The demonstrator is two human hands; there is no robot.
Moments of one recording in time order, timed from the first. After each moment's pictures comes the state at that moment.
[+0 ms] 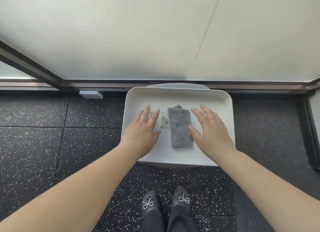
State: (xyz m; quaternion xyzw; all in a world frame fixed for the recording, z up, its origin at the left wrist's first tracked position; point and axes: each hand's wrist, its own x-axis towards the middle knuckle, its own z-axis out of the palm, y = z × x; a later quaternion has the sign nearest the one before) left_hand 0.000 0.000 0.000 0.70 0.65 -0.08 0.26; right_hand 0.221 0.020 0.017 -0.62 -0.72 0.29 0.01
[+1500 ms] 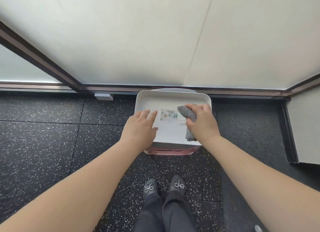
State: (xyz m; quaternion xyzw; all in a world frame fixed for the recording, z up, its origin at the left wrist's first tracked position) left_hand 0.015 -0.048 0.154 0.70 0.67 -0.13 0.18; right_hand 0.214 -0.005 0.139 -0.66 -0.65 0.35 0.12
